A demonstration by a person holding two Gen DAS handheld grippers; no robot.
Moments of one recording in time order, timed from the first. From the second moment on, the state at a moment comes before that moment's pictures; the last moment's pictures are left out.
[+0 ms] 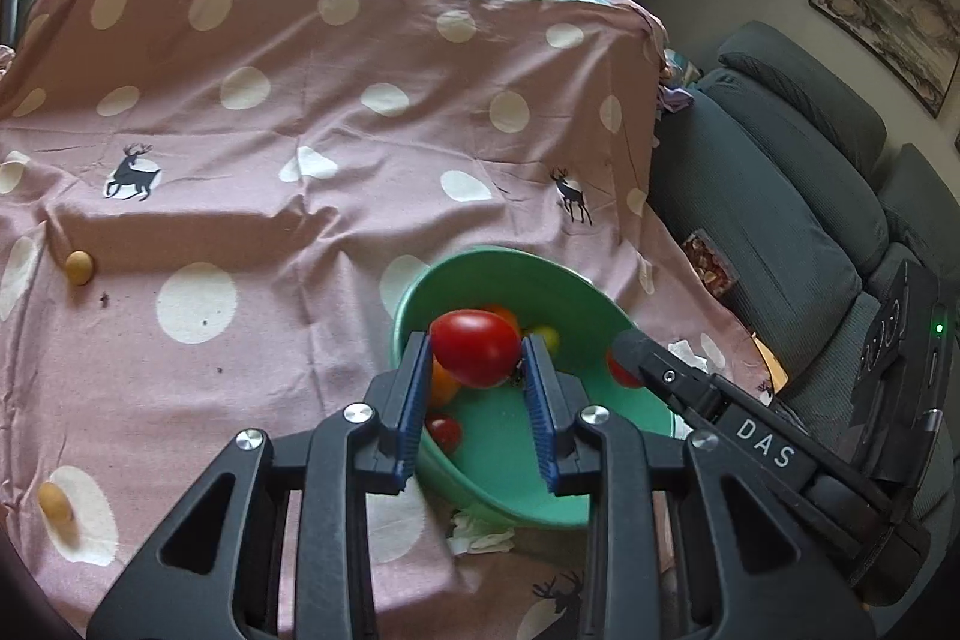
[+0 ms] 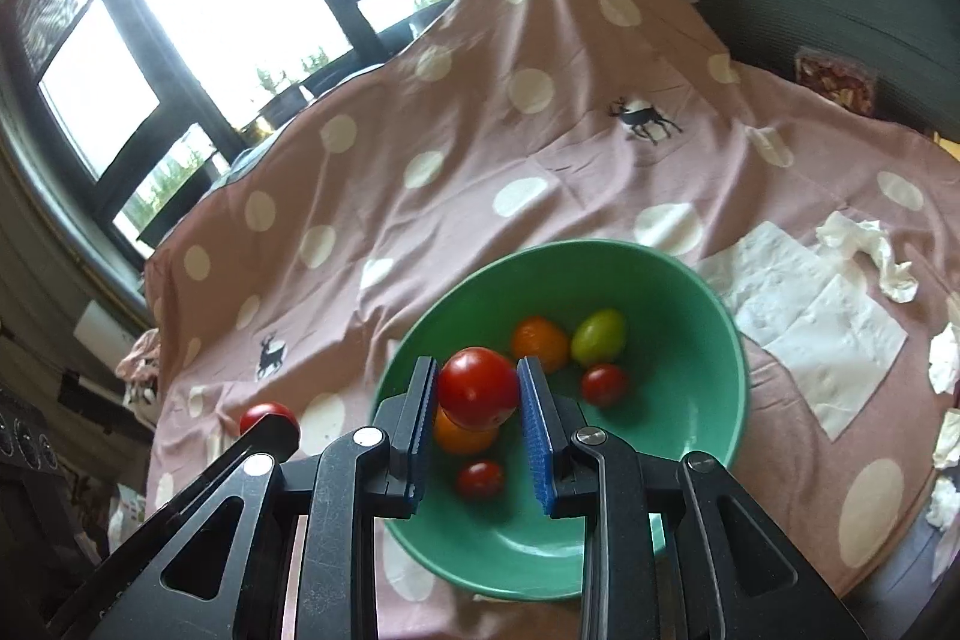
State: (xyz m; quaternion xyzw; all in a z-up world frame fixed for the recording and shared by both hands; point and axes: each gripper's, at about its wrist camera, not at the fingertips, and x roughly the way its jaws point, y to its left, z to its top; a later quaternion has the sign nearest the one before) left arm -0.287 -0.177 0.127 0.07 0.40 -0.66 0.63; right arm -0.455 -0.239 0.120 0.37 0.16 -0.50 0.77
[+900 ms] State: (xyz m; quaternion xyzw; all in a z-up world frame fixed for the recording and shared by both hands) left arm -0.343 -0.223 0.081 0.17 0.42 -0.68 0.58; right arm -0.490 -0.264 0.090 0.42 0.18 -0.54 0.70
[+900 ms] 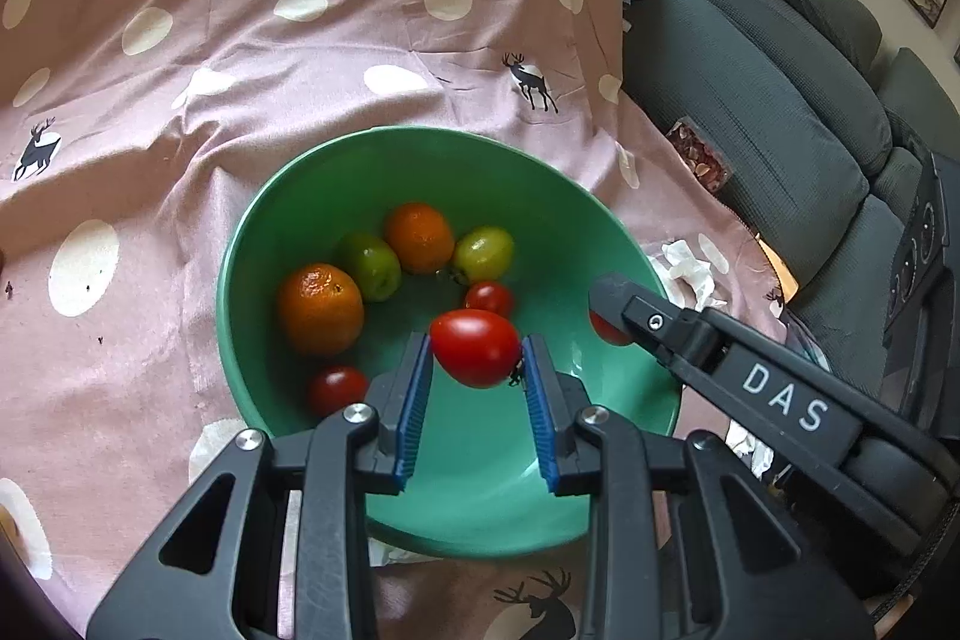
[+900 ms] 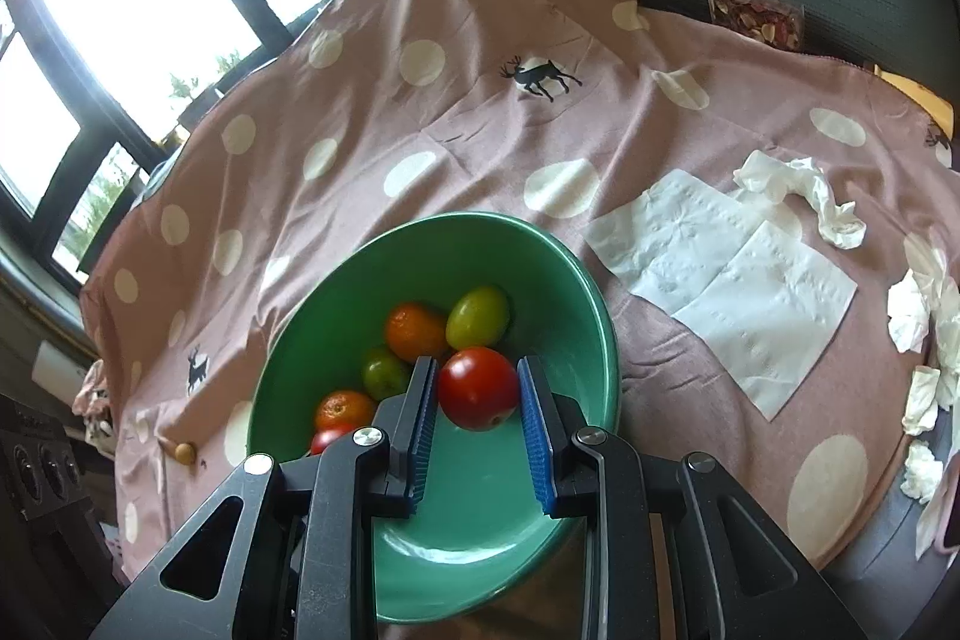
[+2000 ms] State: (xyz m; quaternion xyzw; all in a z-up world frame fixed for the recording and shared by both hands) left arm -0.276 -0.150 0.113 0.11 0.41 -0.62 0.66; right arm -0.473 -0.259 0.098 0.40 0.20 -0.55 0.71
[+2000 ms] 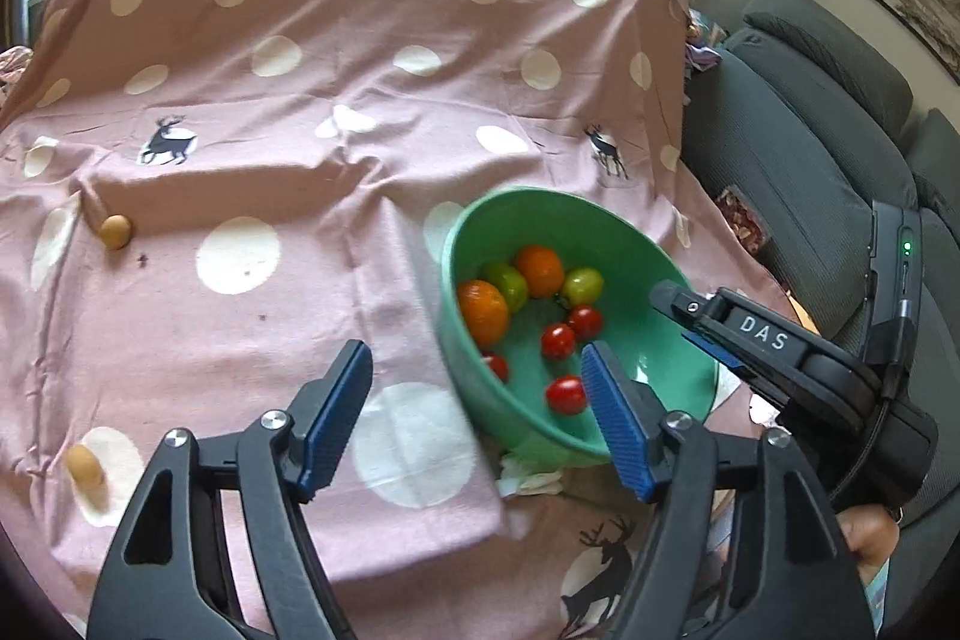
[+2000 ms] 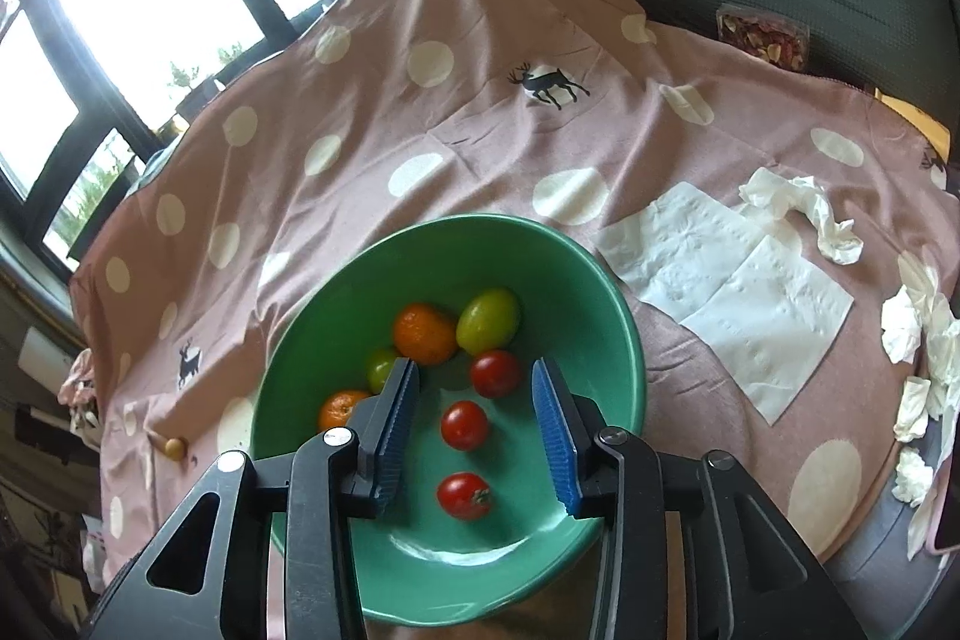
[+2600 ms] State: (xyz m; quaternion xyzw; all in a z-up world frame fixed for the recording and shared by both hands) left arm -0.127 -0.049 0.052 0.04 0.53 -0.42 0.73; right arm -0.381 -0.231 0.110 0.35 0.23 -0.45 0.79
